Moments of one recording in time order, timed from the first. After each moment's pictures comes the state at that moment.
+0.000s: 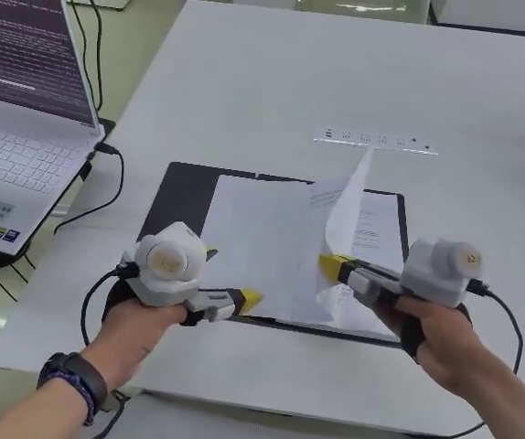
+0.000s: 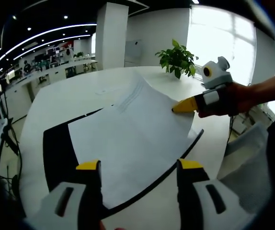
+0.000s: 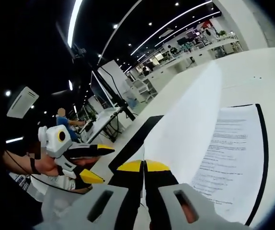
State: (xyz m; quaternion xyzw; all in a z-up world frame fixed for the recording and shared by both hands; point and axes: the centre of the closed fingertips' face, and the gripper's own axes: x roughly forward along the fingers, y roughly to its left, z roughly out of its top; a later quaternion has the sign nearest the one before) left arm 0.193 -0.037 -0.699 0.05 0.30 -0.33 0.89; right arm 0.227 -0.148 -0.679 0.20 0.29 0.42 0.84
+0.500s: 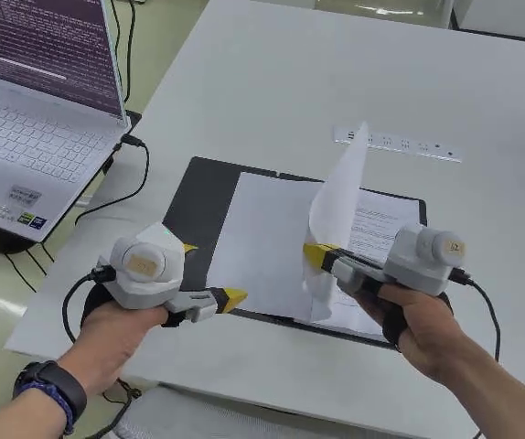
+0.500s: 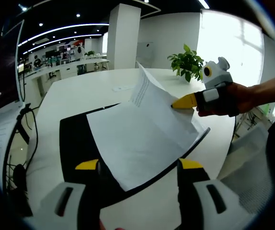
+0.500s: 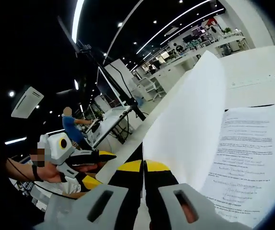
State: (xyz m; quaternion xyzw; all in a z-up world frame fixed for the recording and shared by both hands) left arm 0.183 0.016 -0.700 0.02 0.30 -0.29 0.91; right arm 0.228 -0.090 -0.677 0.21 0.29 0.44 0.82
